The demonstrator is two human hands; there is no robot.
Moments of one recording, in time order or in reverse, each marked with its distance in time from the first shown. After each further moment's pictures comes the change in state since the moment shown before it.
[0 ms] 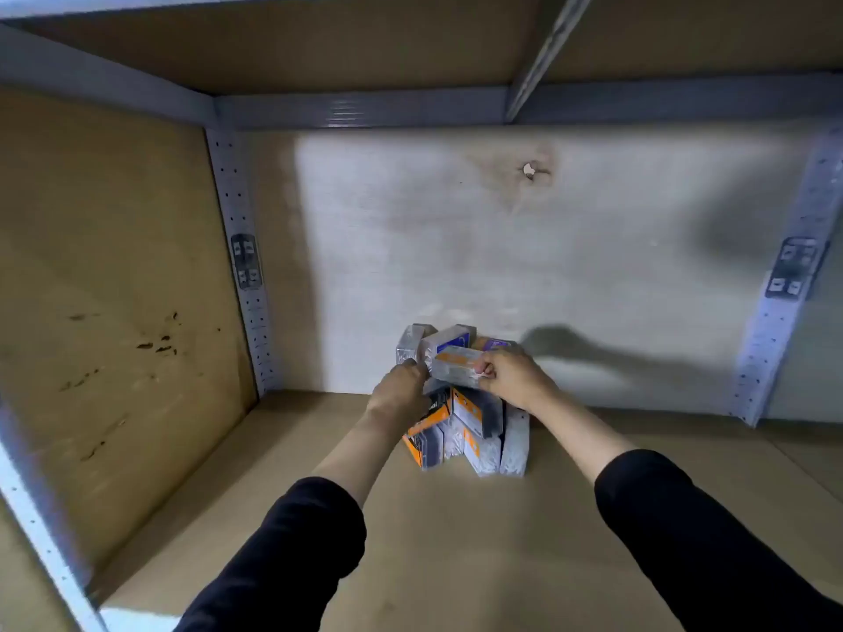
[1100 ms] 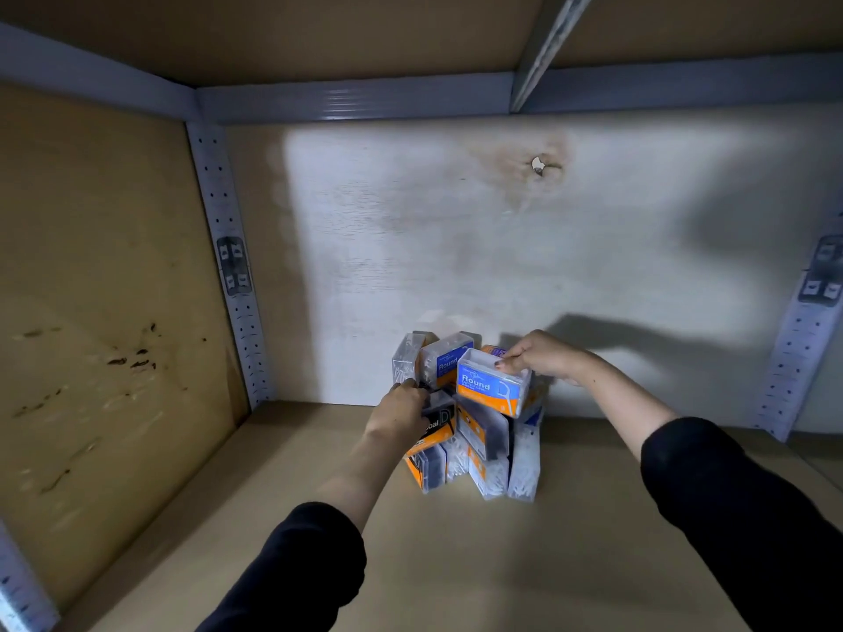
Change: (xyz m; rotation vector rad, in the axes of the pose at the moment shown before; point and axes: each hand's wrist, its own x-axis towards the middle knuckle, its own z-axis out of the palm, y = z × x) left_hand 0.031 -0.016 0.028 0.032 -0.029 -0.001; right_hand 0.047 0.041 -0.028 0.448 -0.220 0.148
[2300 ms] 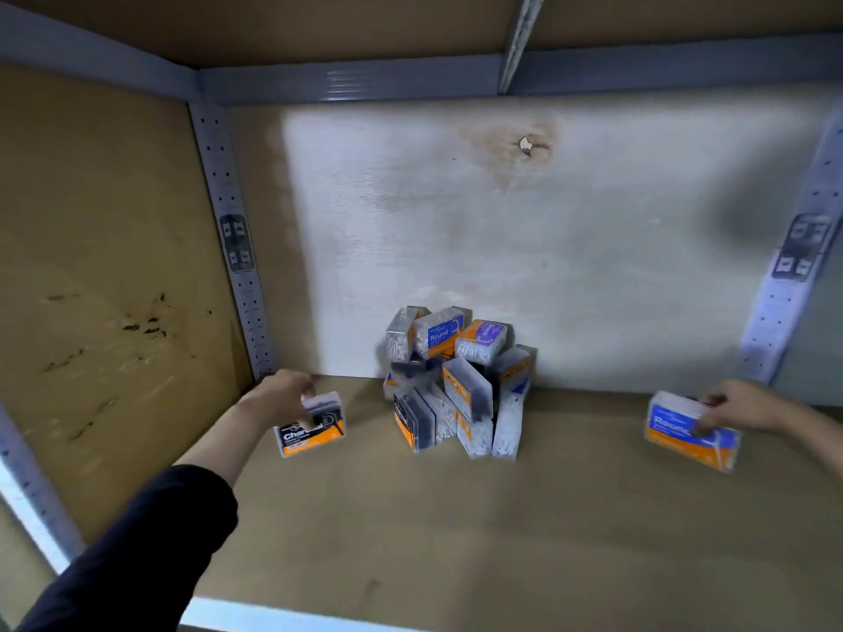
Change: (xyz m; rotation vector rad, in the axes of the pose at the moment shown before) left_hand -0.048 -0.116 -0.037 0.087 -0.170 -0.268; right_hand -0.114 0.183 -0.087 -0.312 0.147 0.368
